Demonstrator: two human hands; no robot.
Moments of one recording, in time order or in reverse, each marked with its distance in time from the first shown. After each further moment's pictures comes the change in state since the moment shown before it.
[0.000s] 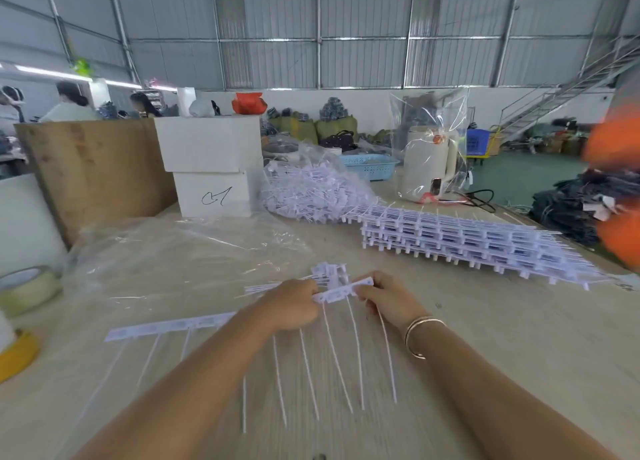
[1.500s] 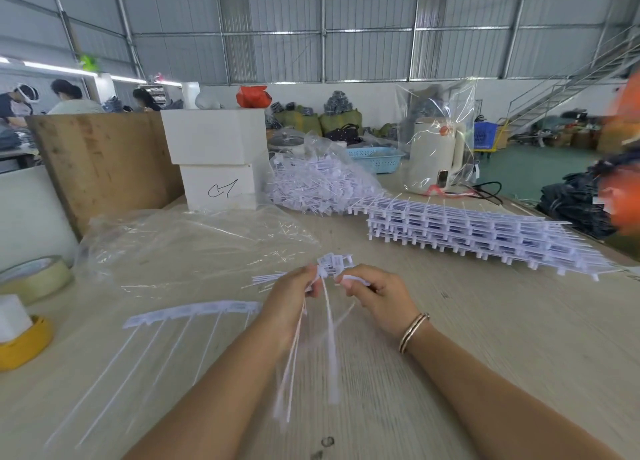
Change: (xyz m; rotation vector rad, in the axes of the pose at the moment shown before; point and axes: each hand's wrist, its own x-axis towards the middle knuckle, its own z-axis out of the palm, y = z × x) left_hand -0.030 0.014 0.020 -1.170 0.353 -0.133; right_hand -0.031 -0.015 0.021 -0.048 -0.021 -0.487
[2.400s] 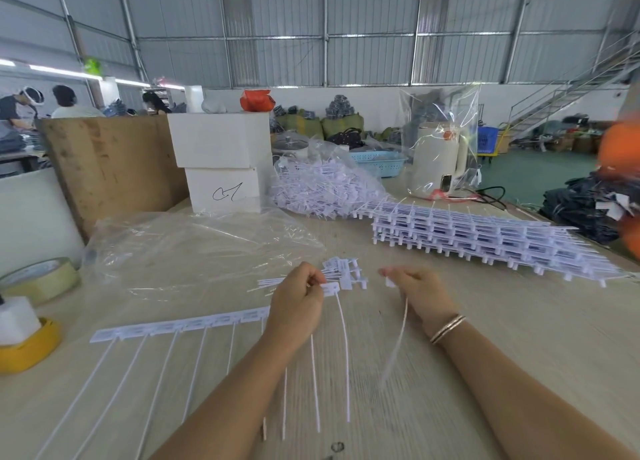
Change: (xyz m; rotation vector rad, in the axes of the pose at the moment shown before) left_hand 0.002 -0.014 -0.008 0.451 0.129 0.358; right_hand 0.008 0.023 -0.035 0.094 0.212 0.457
